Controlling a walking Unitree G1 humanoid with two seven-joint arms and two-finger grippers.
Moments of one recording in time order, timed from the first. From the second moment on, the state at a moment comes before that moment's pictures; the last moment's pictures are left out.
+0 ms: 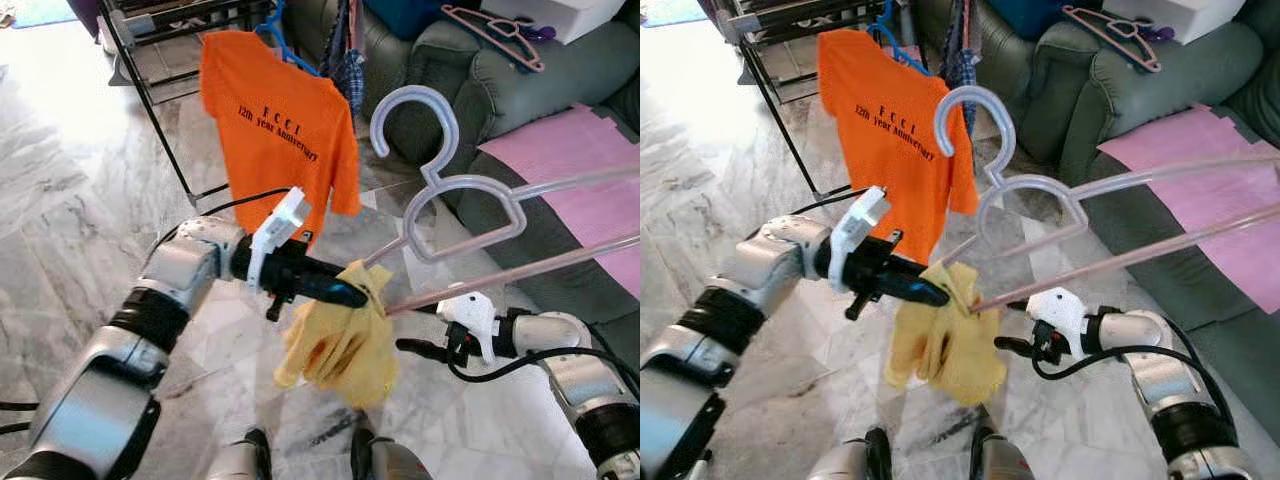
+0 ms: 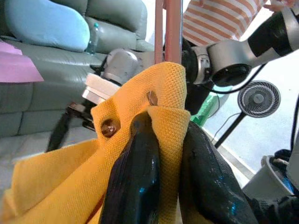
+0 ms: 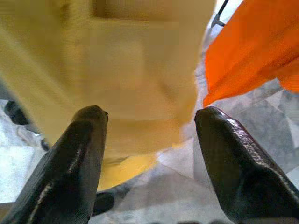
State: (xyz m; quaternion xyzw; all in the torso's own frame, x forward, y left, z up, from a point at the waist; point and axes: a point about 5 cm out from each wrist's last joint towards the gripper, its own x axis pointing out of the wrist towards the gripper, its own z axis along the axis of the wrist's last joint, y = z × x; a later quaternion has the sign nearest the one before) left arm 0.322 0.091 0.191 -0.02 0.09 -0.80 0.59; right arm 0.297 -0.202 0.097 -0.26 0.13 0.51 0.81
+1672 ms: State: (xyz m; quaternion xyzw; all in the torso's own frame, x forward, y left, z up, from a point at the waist) left arm 0.294 0.080 0.212 -0.03 0.07 -0.85 0.53; right arm 0.256 -0.162 0.076 -0.10 0.20 0.65 0.73
